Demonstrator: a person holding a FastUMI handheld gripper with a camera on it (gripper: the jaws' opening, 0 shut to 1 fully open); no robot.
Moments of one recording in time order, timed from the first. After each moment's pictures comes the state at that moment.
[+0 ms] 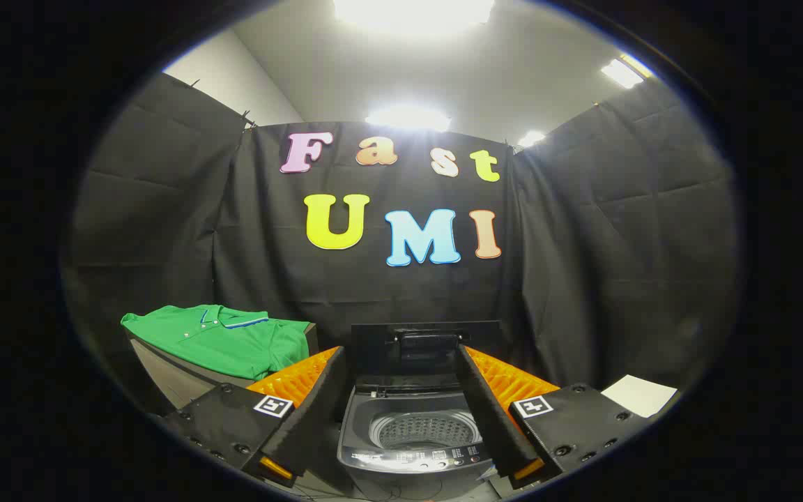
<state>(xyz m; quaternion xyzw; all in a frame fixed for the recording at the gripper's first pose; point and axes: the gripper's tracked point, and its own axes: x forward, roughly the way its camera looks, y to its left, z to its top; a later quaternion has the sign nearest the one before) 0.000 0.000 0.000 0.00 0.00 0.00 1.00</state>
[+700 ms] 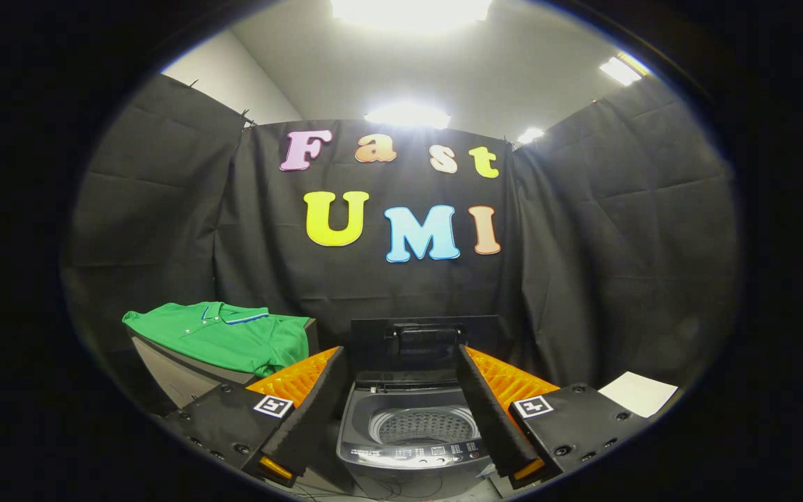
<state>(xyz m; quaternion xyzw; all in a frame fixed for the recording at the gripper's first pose) -0.005 -0.003 -0.006 0.00 0.01 0.00 1.00</state>
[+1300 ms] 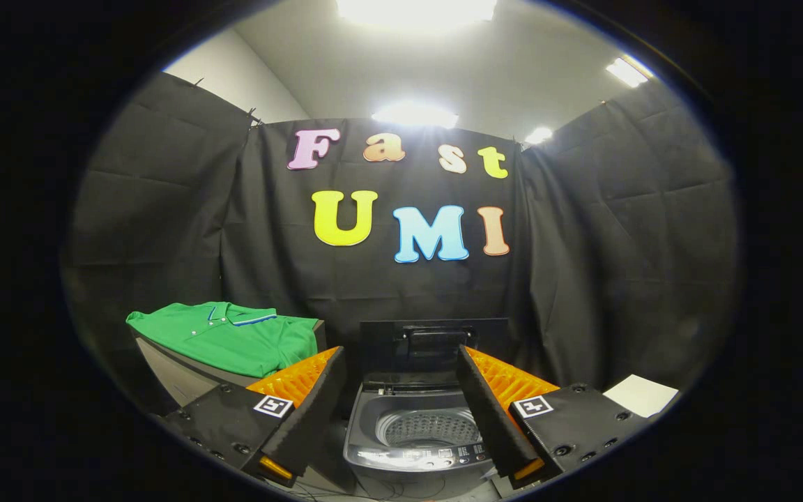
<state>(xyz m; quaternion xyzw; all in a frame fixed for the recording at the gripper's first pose) 0.003 0.015 0.005 0.00 0.01 0.02 1.00</state>
